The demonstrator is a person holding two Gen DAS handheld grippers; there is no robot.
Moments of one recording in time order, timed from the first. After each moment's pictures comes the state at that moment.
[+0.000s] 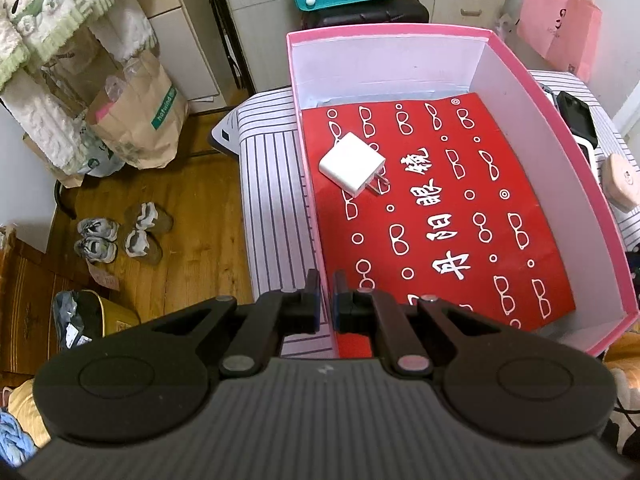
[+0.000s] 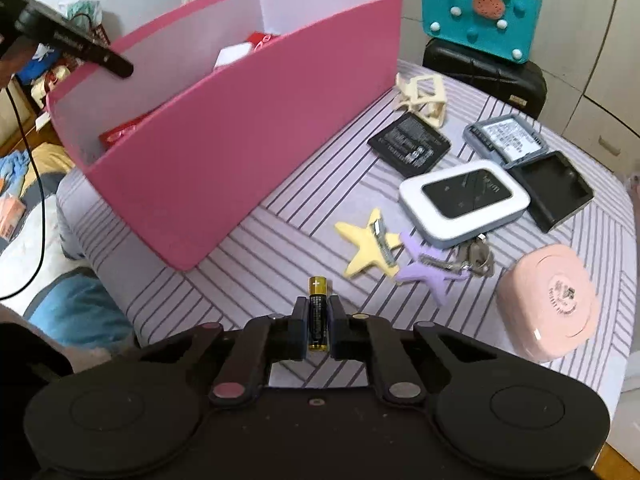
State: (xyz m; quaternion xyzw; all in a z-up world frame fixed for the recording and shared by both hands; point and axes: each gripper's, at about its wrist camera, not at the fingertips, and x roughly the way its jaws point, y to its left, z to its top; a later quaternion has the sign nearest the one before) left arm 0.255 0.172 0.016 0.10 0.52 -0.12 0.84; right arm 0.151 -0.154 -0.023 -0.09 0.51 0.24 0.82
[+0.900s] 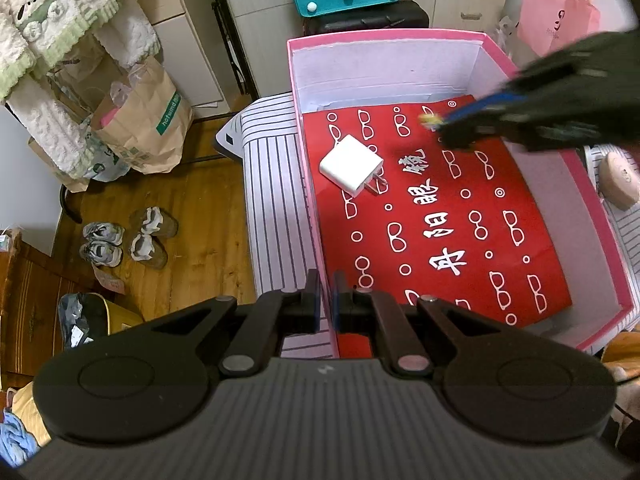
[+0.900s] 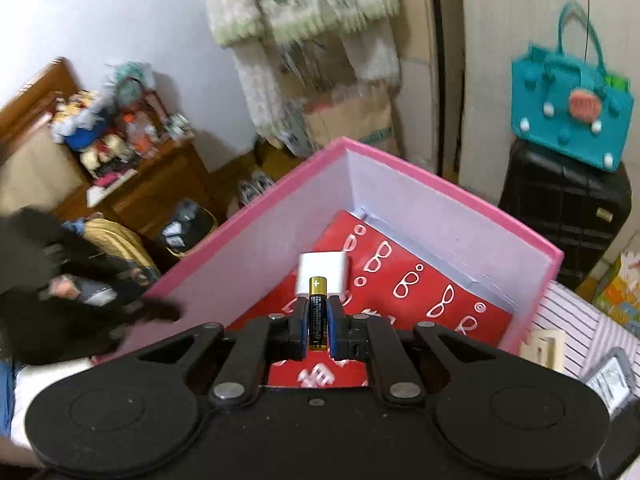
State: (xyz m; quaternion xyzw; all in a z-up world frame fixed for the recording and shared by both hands) left arm 0.245 0.170 0.023 0.11 0.51 -0.12 0.84; right arm 0.304 -0.015 0.040 -0.04 0.47 0.33 0.82
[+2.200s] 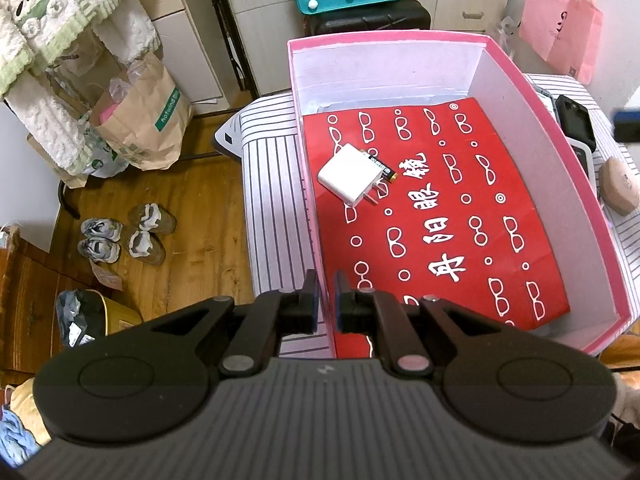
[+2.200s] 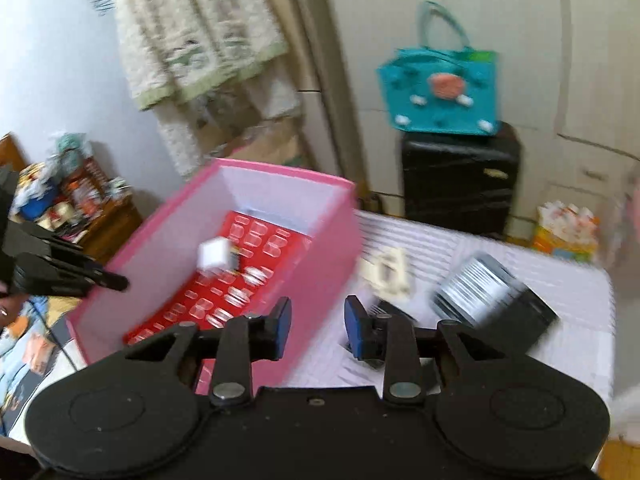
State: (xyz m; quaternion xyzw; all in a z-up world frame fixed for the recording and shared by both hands) left arm 0.252 0.170 0.025 0.10 0.52 -0.12 0.84; right arm 0.229 -0.186 0.066 0.04 0.44 0.21 0.87
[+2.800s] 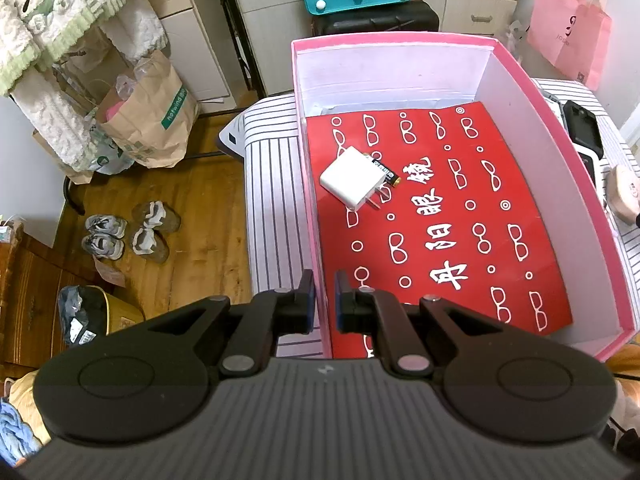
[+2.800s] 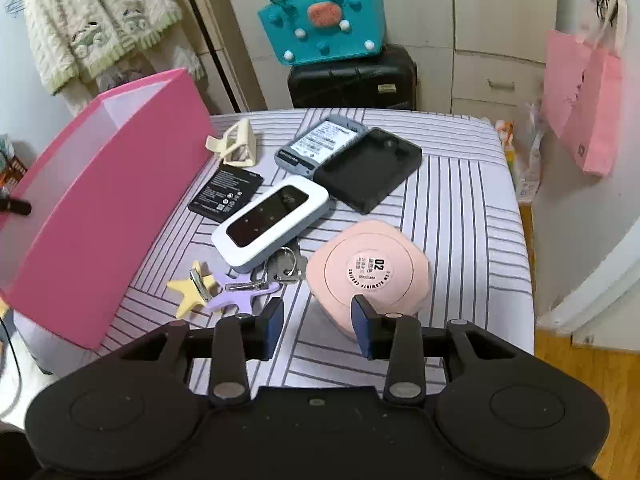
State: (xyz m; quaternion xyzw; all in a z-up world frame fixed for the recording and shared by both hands) left arm 0.255 0.164 0.023 0.10 0.52 -0.10 0.84; right arm 0.163 -0.276 -0.011 0.04 0.48 0.11 0.87
